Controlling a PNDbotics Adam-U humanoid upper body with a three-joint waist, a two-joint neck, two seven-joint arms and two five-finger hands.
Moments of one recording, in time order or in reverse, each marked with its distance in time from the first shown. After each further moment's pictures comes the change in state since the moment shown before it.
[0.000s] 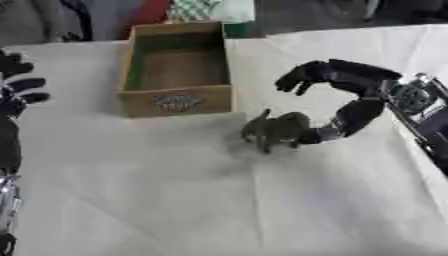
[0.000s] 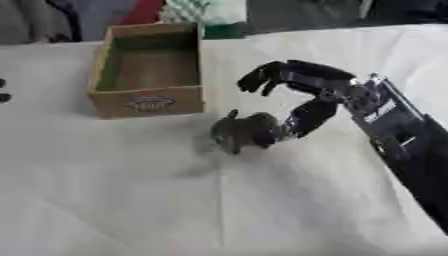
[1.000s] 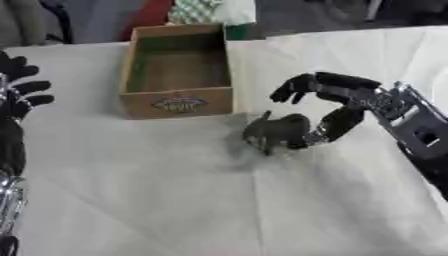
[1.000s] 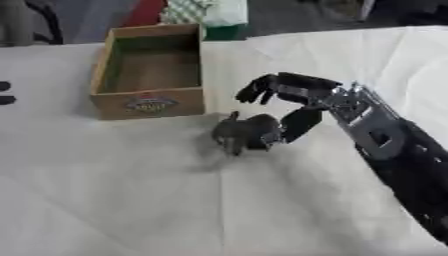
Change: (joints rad) left arm 0.000 -0.007 -0.006 0.000 -0.001 0.002 -0.010; right arm -0.027 0.034 0.051 0.117 0.141 -0.060 0.034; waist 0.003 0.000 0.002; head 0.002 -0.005
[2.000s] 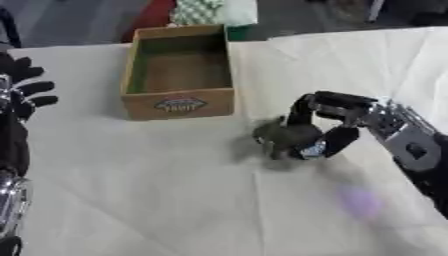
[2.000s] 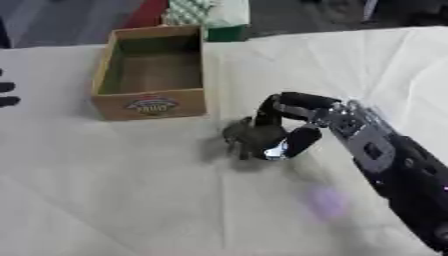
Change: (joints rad) left arm 0.000 -0.008 -0.003 0.000 0.000 0.001 -0.005; right arm 0.037 0.020 -0.009 0.062 0.090 -0.031 -0.097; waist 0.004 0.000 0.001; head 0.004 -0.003
